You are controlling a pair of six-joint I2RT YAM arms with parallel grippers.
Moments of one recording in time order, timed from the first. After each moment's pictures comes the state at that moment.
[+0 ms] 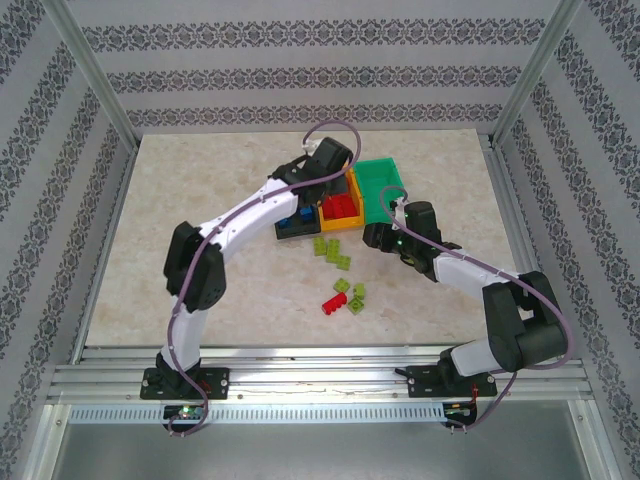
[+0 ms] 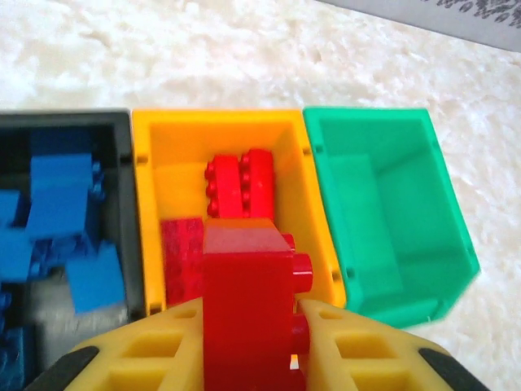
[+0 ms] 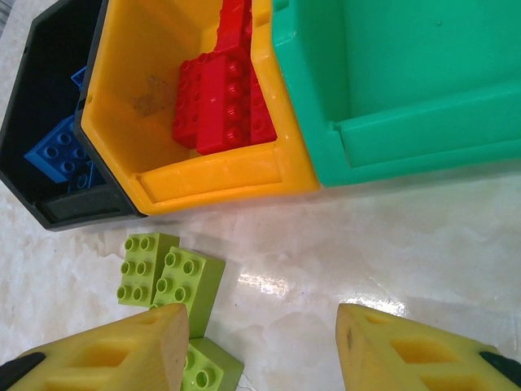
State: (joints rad) left arm -0.65 2.10 1.96 -0.67 -0.28 -0.71; right arm 0.27 1.44 0.65 0.11 -0.33 0.47
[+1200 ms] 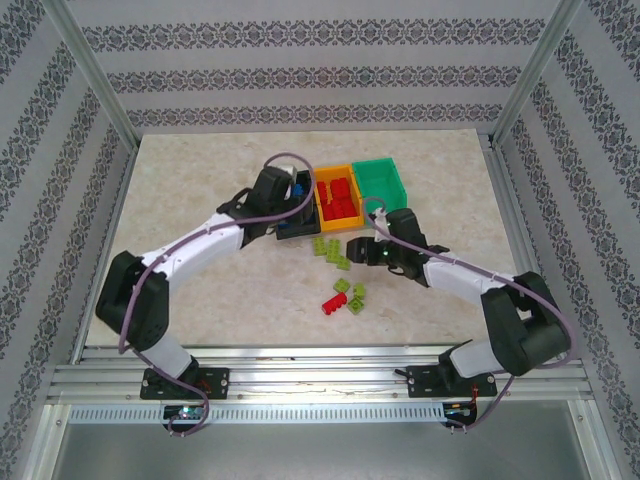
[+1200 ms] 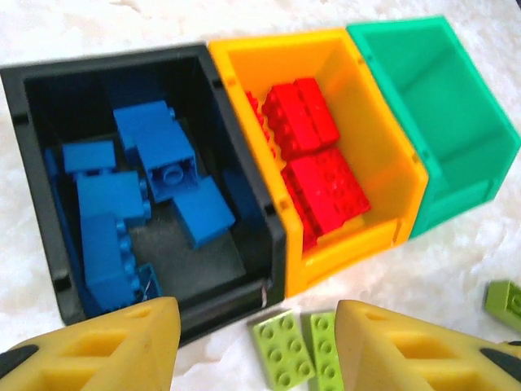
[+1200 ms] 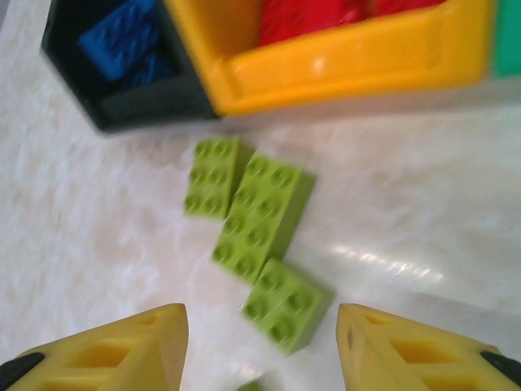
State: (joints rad) left arm -0.54 1.60 1.16 -0.27 -0.06 -0.45; right arm 0.44 1.41 0.65 -0.02 -0.38 0.45
